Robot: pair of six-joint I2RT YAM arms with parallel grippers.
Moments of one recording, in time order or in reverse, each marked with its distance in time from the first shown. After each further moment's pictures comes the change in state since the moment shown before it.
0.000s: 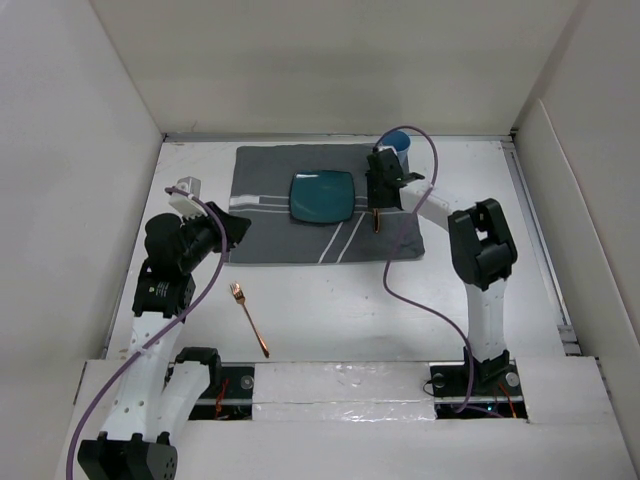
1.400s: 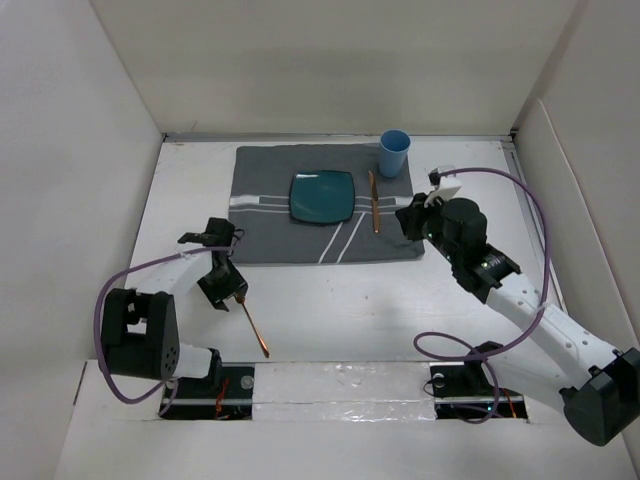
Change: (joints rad) left arm -0.068 0.627 0.013 -0.629 -0.477 -0.288; right arm 0.097 -1.105 -0.774 0.285 -0.142 -0.008
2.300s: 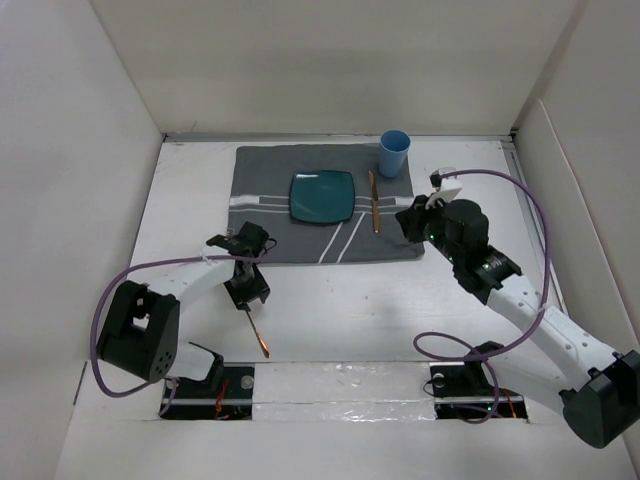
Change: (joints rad) left arm -0.294 0.029 0.030 0.007 -0.051 -0.151; right arm -0.025 -0.008 -0.019 0.002 -0.034 0.004
